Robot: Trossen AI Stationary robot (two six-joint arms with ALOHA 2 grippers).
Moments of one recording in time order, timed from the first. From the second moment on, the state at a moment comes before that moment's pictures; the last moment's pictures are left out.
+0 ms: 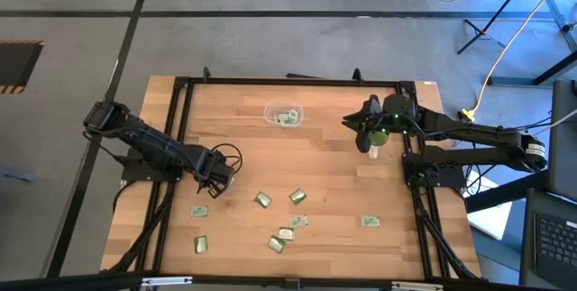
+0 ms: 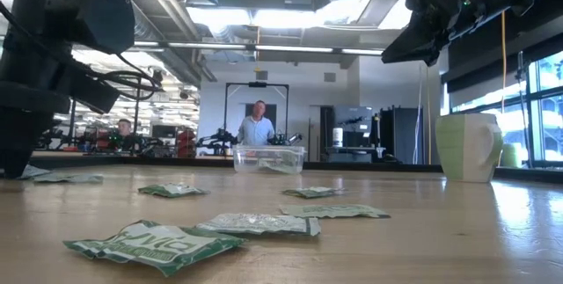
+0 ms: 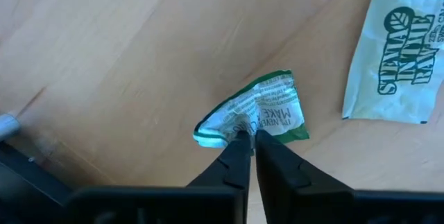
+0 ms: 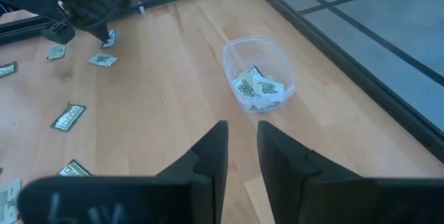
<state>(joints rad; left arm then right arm) -0.27 1.37 0.58 -0.86 0.00 -1.08 -0.33 0.86 0.59 -0.18 -0.03 0.09</state>
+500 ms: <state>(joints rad) -0.26 1.32 0.71 -0.78 -0.04 -0.94 -0.33 0.86 0.59 -0.19 -0.03 0.07</state>
